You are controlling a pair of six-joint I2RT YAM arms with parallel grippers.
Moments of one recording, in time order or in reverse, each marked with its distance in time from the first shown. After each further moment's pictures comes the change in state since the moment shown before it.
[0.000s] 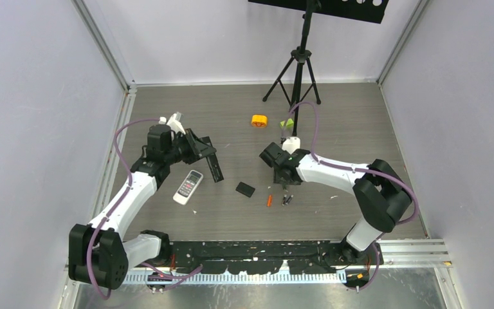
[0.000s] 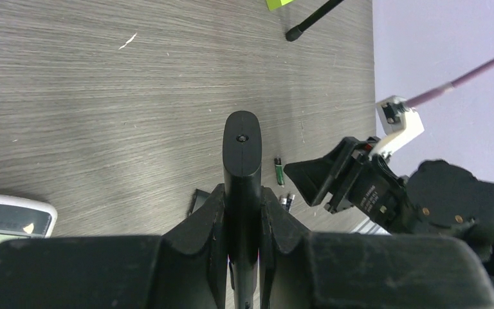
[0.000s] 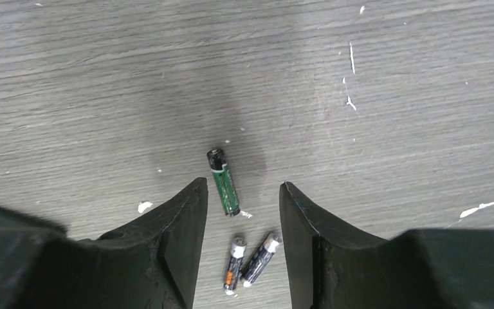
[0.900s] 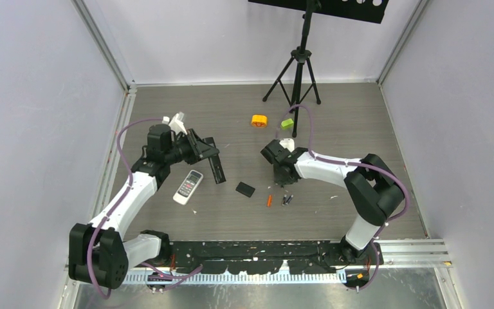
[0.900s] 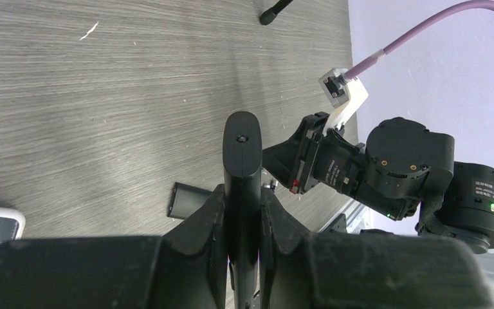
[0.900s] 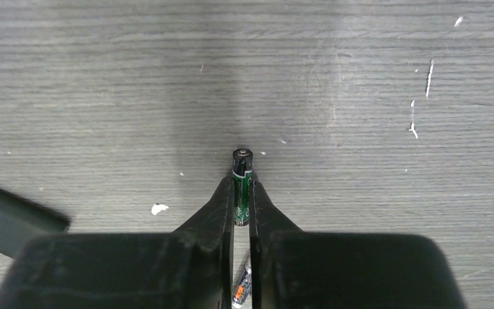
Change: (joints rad) left arm 0.000 0.002 -0.006 0.026 0.088 -0.014; right arm -0.075 0.076 -0.002 0.094 -0.190 -0.167
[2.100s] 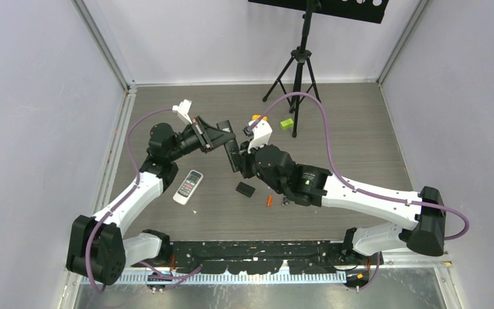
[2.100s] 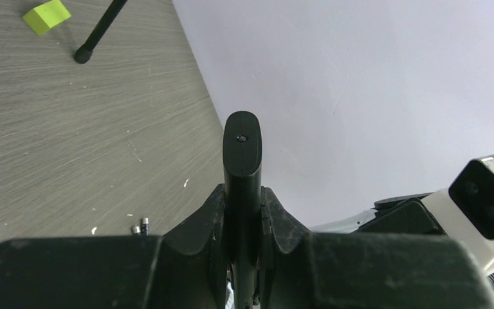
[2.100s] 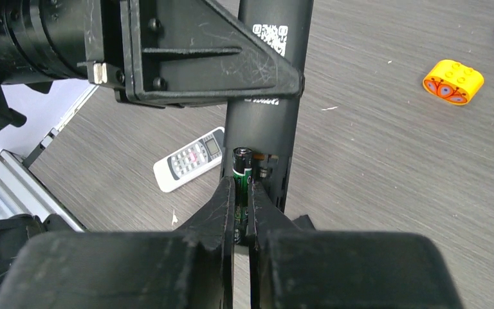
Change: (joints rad) left arm -0.107 0.039 -0.029 0.557 0.138 -0.388; right arm 0.414 -0.393 0.116 0.416 0.153 -0.295
